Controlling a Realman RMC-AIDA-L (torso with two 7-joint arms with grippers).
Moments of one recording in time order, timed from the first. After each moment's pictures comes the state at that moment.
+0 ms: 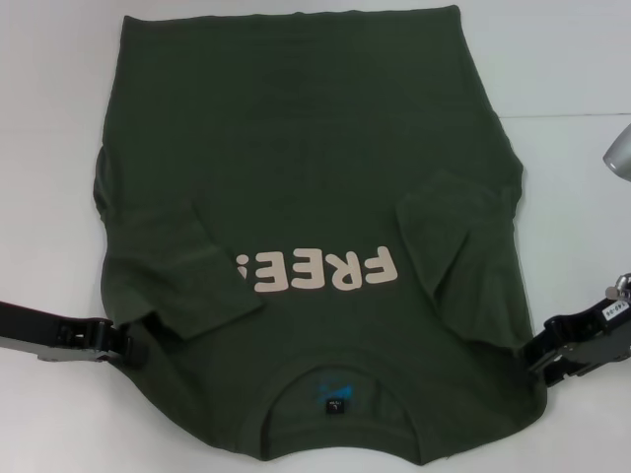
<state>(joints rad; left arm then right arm) -0.67 -2.03 0.49 0.77 2.66 1.62 -2.33 0.76 1.95 -0.88 -0.66 -2.61 -1.60 2.70</state>
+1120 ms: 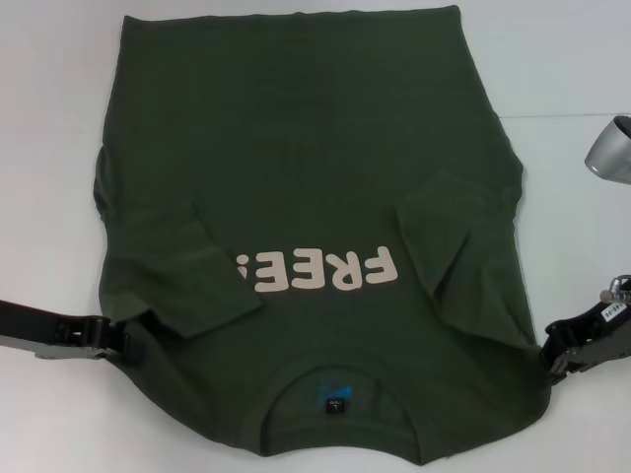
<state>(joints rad) -0.66 -2.03 0.49 0.78 2.66 1.62 -2.33 0.79 1.98 -0.89 -0.73 -2.72 -1.63 2.72</state>
